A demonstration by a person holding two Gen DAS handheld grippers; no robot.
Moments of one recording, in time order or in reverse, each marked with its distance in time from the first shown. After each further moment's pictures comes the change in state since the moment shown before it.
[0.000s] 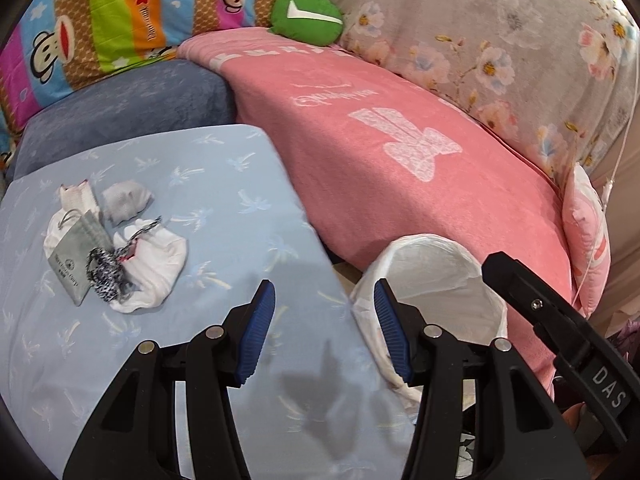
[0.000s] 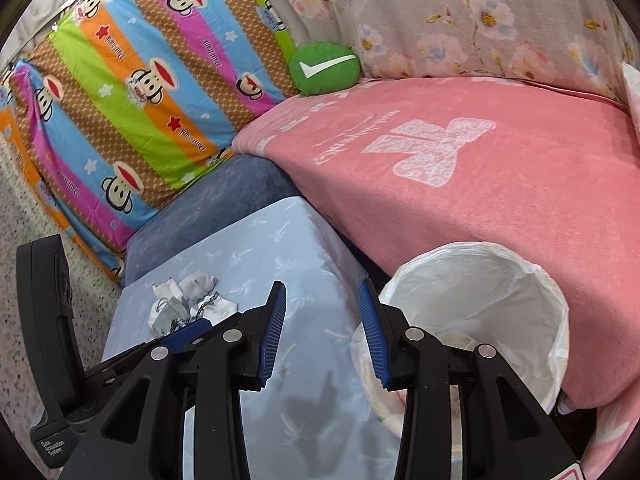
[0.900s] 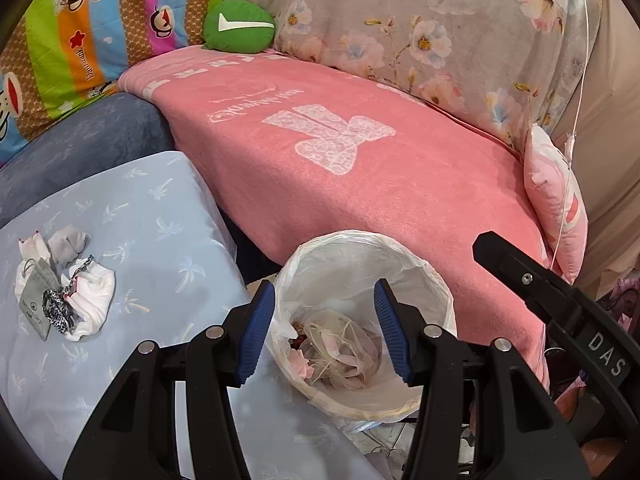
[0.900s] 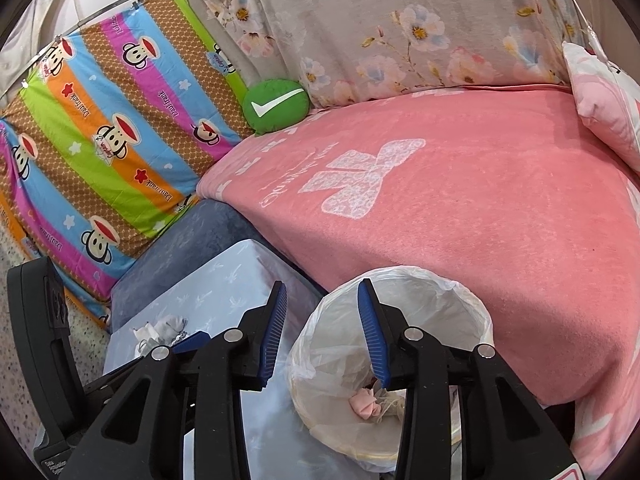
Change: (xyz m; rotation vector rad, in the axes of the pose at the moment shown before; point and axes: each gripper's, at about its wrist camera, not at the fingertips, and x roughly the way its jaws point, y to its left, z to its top) left arm 0.007 -0.097 0.000 0.167 -0.004 -0.085; right arm -0.055 -0.088 0.014 0.142 -0.117 -0.077
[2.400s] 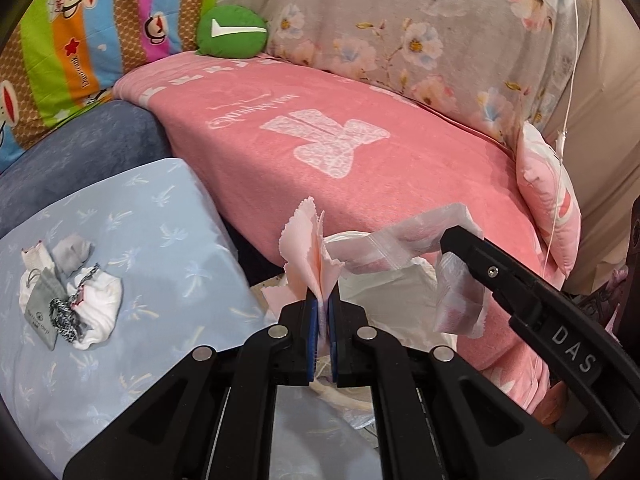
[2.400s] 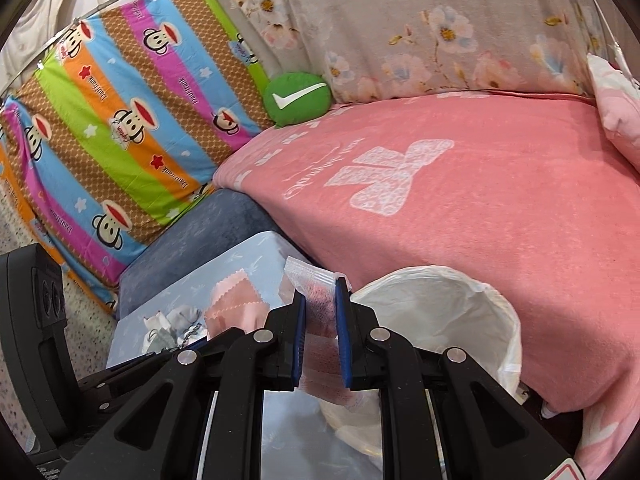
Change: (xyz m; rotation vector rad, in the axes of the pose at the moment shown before) left arm -0.008 0.006 0.000 0.040 -0.001 -0.031; right arm 0.004 0.020 -0.001 -0.040 0.009 0.029
